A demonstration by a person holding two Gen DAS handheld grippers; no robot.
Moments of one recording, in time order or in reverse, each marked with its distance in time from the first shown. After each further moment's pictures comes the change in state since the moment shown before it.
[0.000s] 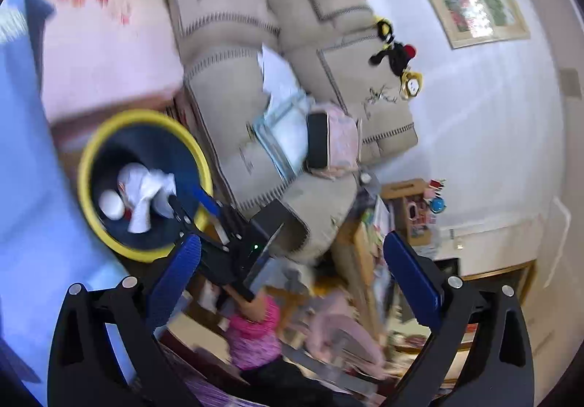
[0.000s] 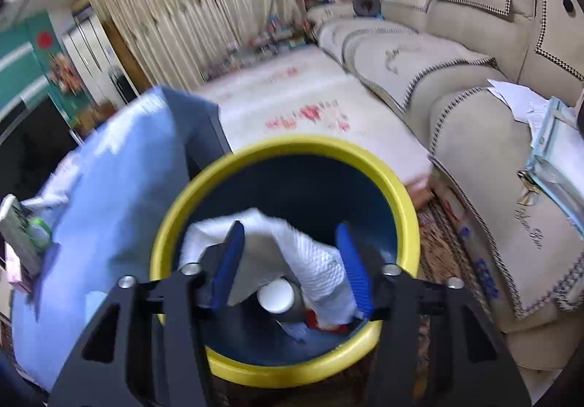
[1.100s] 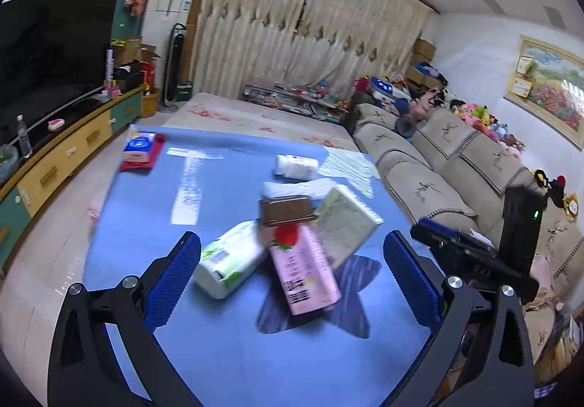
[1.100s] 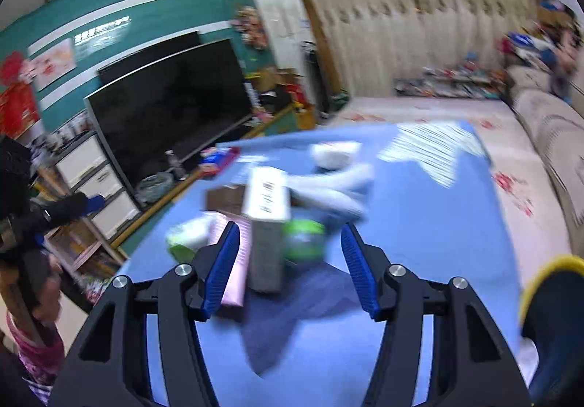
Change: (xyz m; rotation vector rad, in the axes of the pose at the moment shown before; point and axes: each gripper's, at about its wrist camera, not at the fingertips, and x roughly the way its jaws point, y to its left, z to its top) left arm -0.308 0.175 -0.343 -0.009 -0.937 0.844; right arm -0.057 0.349 -0.016 -0.468 -0.049 0.604
